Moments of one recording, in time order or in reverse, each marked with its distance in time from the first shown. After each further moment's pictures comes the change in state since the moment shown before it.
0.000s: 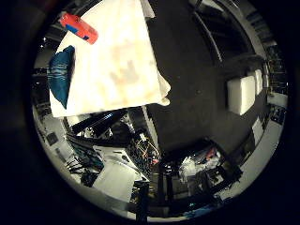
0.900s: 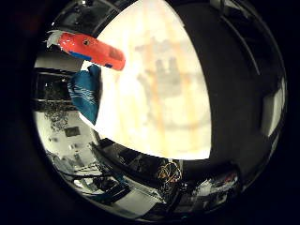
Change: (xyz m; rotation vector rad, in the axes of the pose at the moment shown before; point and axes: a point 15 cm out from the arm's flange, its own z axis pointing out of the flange) arm -0.025 -0.085 0.028 -0.030 -0.642 -0.122
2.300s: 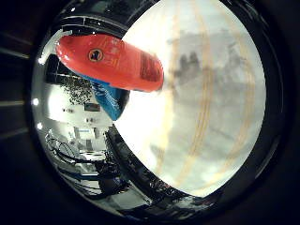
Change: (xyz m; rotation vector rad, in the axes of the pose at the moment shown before) arm 0.005 -0.085 0.068 -0.133 -0.147 -0.144
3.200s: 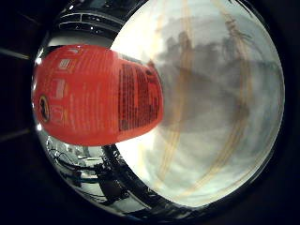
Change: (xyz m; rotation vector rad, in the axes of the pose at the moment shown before) arm 0.018 -0.052 0.060 -0.065 0.017 0.021
